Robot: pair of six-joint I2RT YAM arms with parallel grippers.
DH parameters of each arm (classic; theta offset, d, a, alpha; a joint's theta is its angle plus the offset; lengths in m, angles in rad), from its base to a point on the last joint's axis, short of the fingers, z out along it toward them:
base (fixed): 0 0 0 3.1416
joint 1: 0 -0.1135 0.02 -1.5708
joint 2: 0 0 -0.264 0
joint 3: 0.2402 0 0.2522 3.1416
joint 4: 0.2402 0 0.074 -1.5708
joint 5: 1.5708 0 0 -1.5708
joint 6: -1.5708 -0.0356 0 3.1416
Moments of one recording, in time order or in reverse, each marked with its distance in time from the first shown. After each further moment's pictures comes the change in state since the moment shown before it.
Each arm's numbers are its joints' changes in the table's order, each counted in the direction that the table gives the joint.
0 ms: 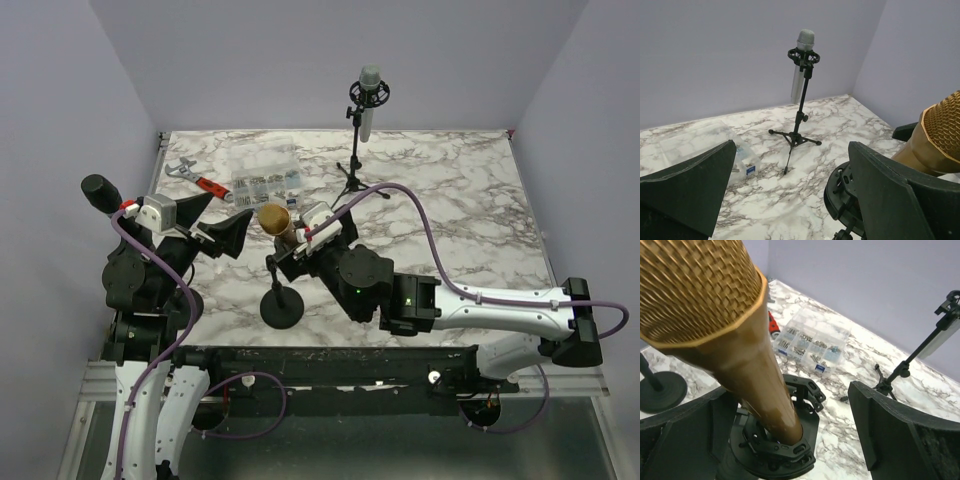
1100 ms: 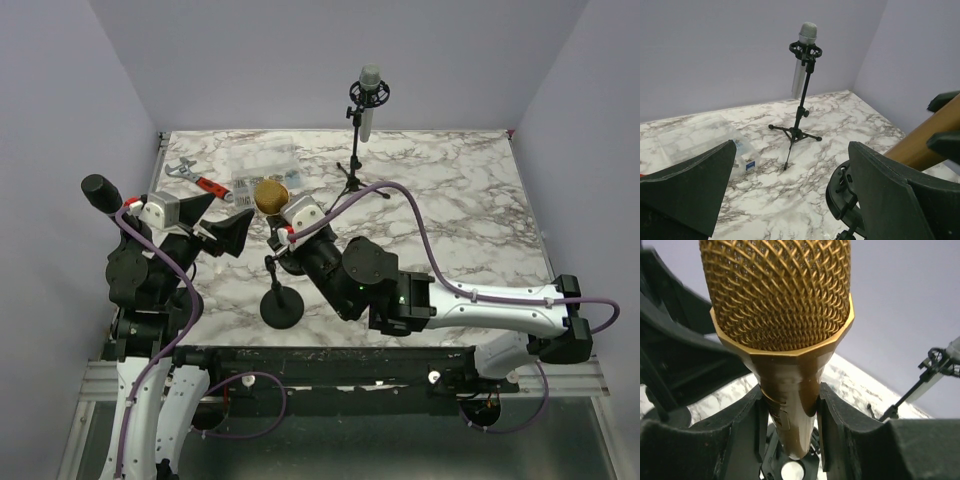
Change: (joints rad) left arm 0.000 -0.013 -0.013 -0.001 0.000 0.001; right arm -0.047 -0.088 0.174 -0.098 -0.012 0.210
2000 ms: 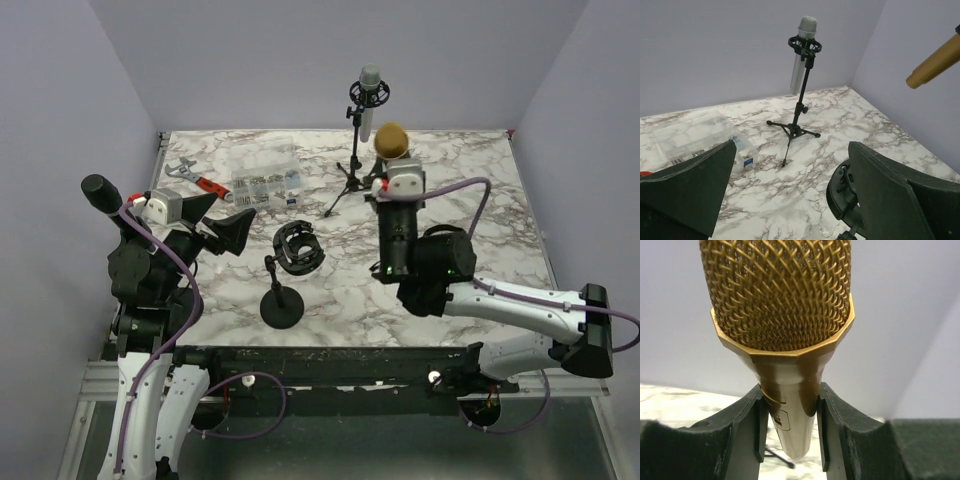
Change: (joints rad) left arm 0.000 -0.024 -0.002 -0.002 0.011 0.006; right arm 0.167 0.138 -0.275 -0.854 0.200 0.658
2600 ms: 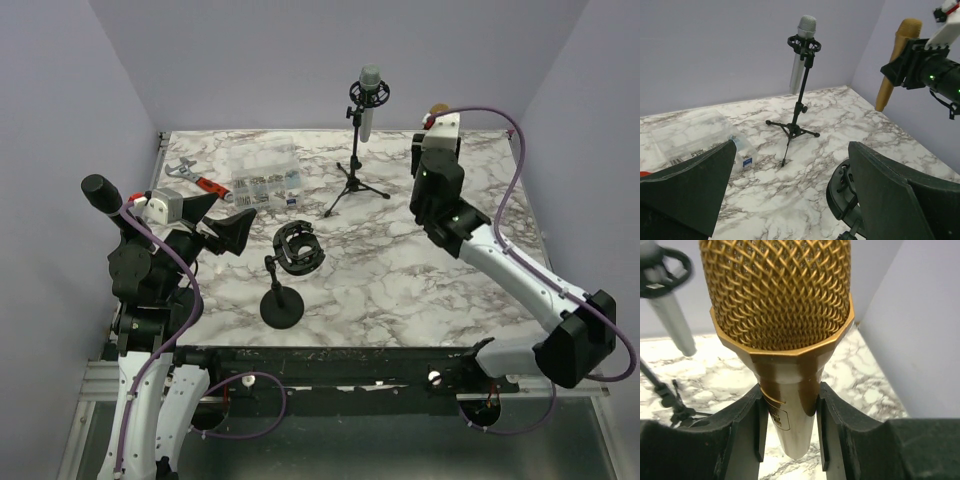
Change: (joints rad) left arm 0.000 -0.003 -0.006 -0.008 0.005 0.008; right arm 0.663 0.025 -0.027 0.836 -0.087 -0.842
